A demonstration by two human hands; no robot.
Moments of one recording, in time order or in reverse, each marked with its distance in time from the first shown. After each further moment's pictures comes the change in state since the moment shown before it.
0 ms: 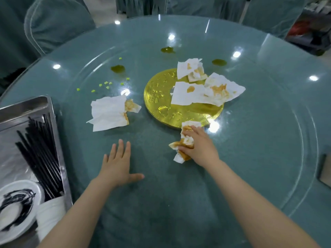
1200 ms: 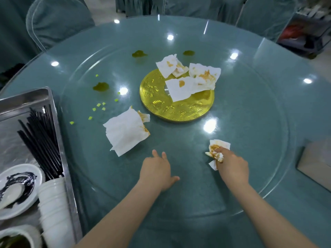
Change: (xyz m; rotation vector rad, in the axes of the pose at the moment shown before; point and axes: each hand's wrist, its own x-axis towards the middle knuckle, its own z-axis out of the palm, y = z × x) left_hand -0.056 0.131 0.018 0.336 0.057 0.163; right_hand -0.103 0.070 -0.037 -0.290 0.194 0.300
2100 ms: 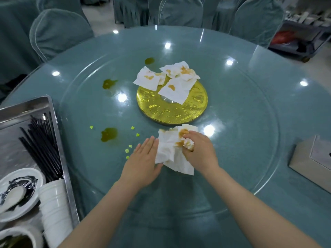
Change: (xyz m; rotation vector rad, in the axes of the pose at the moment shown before) left_hand -0.015 -0.035 0.000 -0.265 0.365 0.139; right_hand 0.003 -0.068 -0.018 0.426 0.001 -0.305
